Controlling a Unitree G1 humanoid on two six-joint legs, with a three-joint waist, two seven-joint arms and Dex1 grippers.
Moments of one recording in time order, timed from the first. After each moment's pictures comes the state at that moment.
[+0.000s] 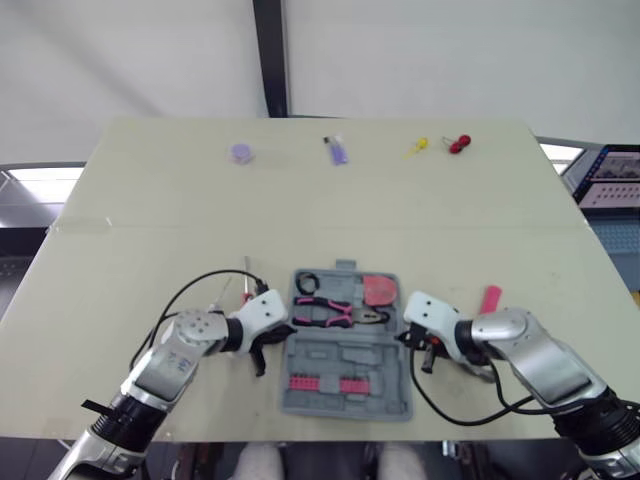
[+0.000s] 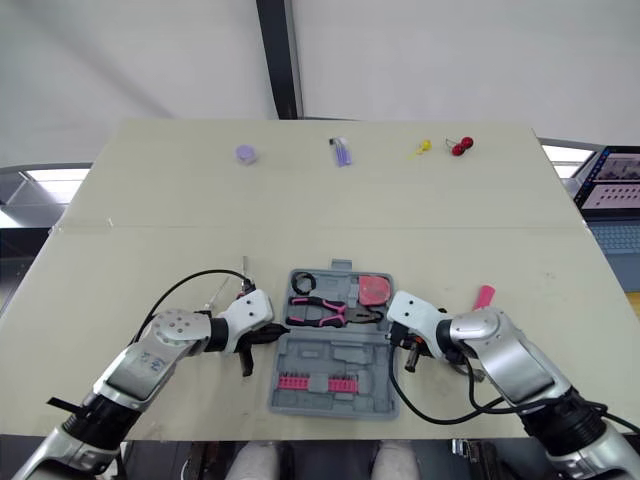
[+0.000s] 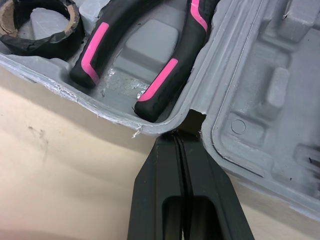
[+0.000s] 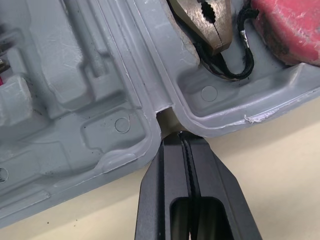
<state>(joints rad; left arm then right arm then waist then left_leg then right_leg) -0.27 0.60 -0.31 -0.15 -0.03 0.52 -0.78 -0.28 -0.80 0.34 -0.27 0.09 0.74 0.90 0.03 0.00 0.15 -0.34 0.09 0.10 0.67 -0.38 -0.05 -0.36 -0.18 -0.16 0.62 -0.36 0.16</state>
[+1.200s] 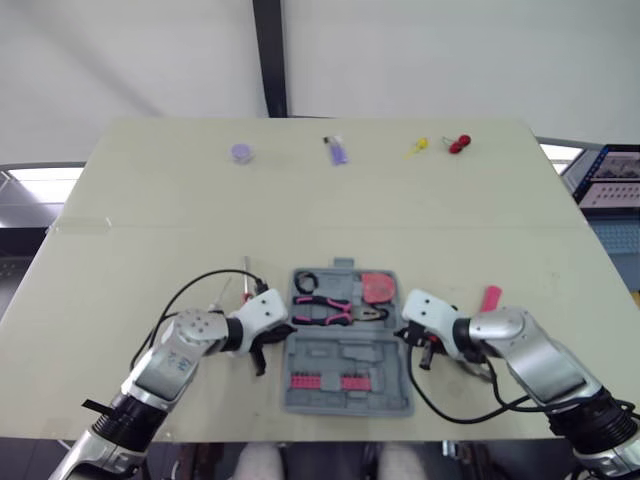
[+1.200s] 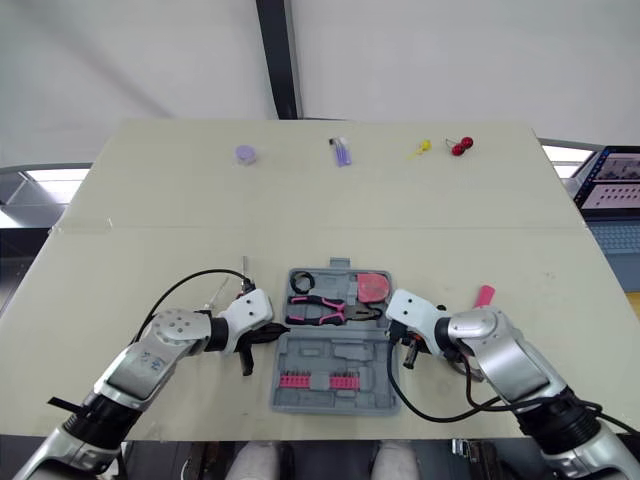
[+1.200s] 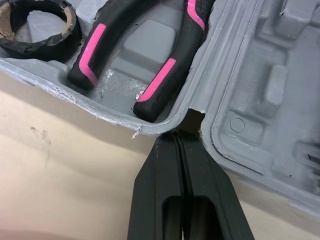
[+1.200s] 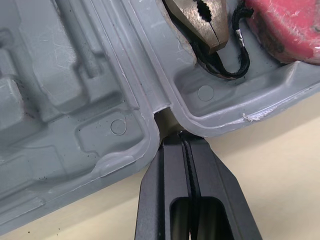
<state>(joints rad) -0.26 0.60 -0.31 -0.15 -0.03 0.51 -0.78 -0.27 -0.78 0.33 -0.26 0.05 0.70 0.89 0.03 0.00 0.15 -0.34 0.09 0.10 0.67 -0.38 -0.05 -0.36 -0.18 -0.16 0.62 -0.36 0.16</state>
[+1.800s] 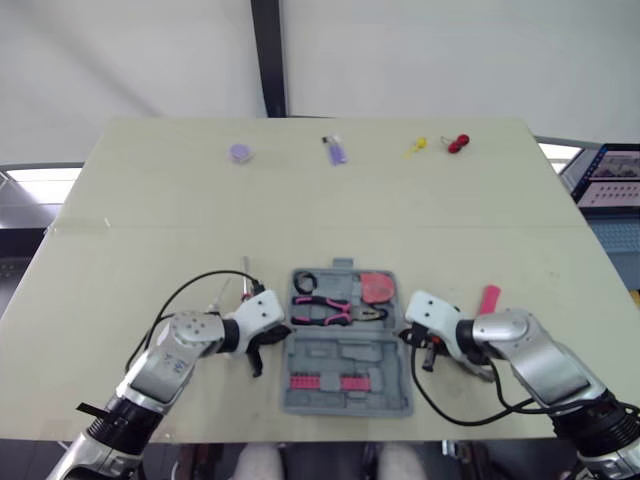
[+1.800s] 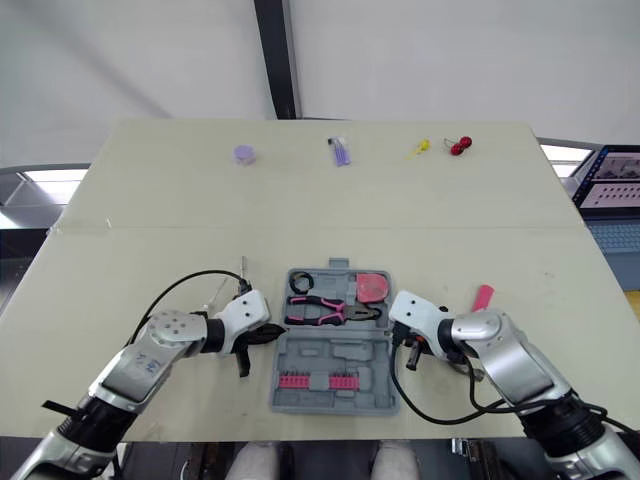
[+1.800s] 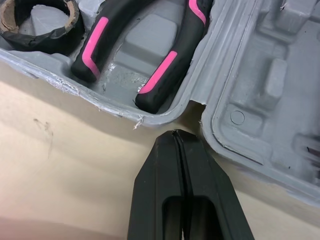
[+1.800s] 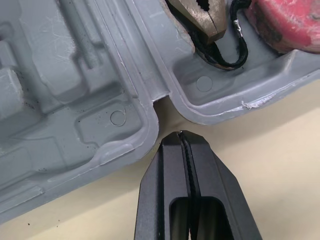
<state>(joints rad) -0.24 0.64 -0.28 -0.17 -0.03 0.52 -0.79 -0.25 -0.80 0.30 -0.25 0.06 0.68 0.89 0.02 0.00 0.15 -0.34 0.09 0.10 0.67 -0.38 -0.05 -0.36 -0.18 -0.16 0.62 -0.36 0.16</state>
